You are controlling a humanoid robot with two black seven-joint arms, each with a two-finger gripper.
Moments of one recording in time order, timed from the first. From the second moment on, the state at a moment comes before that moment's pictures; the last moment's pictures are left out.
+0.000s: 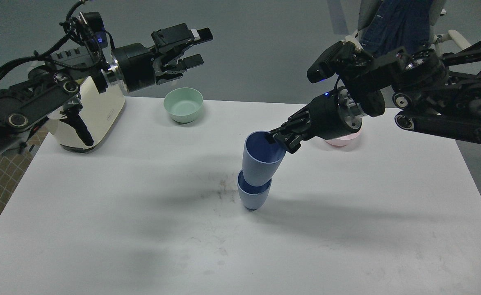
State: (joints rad) left arm -1.04 0.59 -0.45 -0.98 0.87 -0.49 -0.49; right arm 1.79 -0.37 -0.59 1.30 -1.17 0.24 0.42
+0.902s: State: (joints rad) left arm -1.04 0.58 -0.45 -0.98 0.87 -0.48 -0.49; right arm 1.76 -0.36 -0.62 1.30 -1.17 0.21 0.43
